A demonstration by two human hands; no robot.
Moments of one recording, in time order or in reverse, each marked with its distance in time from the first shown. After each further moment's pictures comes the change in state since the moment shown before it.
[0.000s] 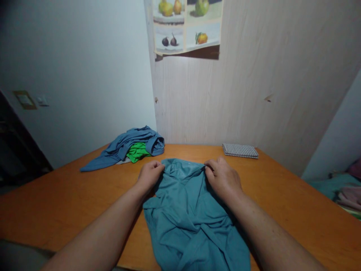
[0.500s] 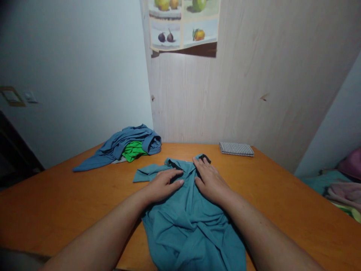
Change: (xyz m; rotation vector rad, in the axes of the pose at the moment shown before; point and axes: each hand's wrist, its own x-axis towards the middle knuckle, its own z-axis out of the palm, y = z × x) left_hand -0.035 0.021 0.016 0.225 -0.494 0.526; right_hand -0.008 0.012 0.040 0.159 -0.180 -0.253
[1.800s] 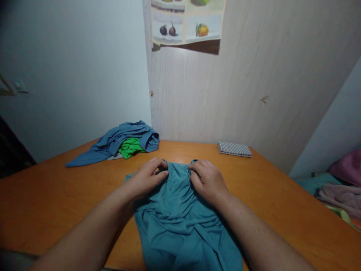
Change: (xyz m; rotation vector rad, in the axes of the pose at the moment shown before) left_hand -0.009 0.002 -0.035 -0.009 0.182 -0.078; right_hand 0.004 -0.036 -0.030 0.054 0.182 -0.118
